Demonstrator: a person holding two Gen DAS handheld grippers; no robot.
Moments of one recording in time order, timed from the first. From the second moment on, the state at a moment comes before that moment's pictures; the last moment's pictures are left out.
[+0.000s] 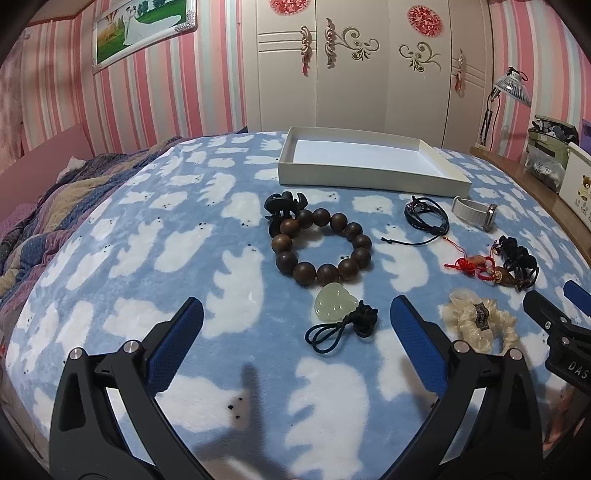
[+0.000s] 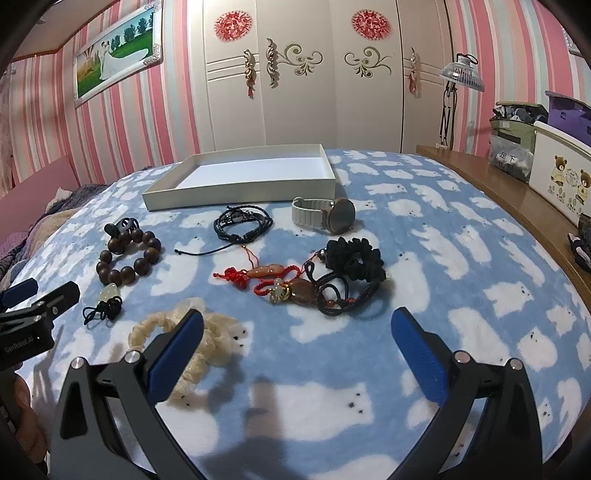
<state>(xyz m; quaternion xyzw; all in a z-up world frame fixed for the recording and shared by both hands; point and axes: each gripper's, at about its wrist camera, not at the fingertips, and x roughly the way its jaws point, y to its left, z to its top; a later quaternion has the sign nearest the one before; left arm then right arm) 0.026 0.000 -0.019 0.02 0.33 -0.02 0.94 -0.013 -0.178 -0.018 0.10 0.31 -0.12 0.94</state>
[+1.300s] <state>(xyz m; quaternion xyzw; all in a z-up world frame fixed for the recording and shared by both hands) 0.029 -0.006 -0.025 0.03 0.33 -0.02 0.94 -0.012 -0.172 -0.021 0.07 0.31 -0.14 0.94</state>
